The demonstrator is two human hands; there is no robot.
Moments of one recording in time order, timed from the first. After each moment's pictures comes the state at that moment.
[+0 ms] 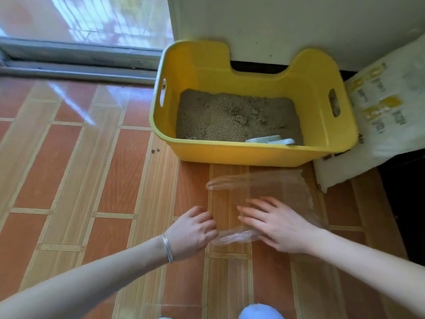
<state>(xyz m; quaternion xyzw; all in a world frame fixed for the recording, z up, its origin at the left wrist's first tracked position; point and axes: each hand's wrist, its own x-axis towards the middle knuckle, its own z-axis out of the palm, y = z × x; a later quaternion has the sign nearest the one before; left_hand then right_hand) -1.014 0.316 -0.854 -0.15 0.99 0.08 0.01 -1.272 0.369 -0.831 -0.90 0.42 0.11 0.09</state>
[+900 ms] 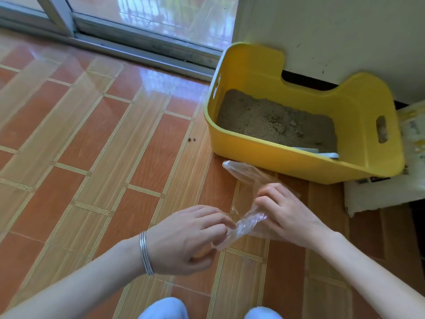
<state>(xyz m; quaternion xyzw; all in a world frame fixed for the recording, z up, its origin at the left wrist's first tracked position) -0.953 0.340 -0.757 -0.21 0.93 0.28 -0.10 -1.230 0.333 -0.804 -0.89 0.43 -0.06 0.10</state>
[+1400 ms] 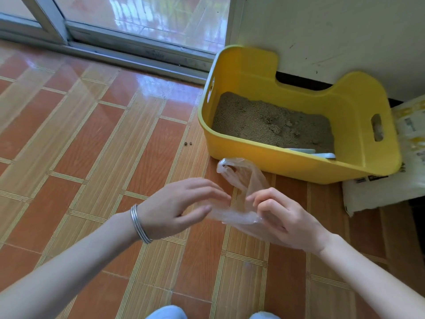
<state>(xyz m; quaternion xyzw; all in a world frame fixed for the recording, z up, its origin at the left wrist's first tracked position) -0.948 0.292 -0.749 -0.27 0.88 0.36 -0.17 -1.222 0.336 -0.791 -0.85 0.38 -0.25 0.26</state>
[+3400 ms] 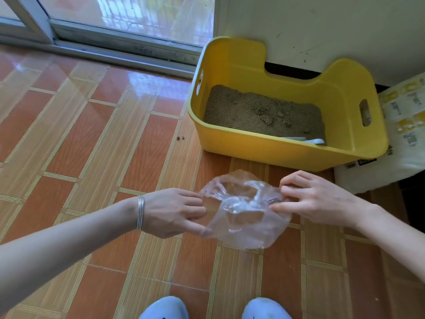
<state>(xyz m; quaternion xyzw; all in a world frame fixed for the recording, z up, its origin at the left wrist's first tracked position) -0.946 0.287 -0.782 -0.01 1.00 0.06 -0.02 -1.293 0.326 -0.779 -0.97 0.25 -0.03 -0.02</state>
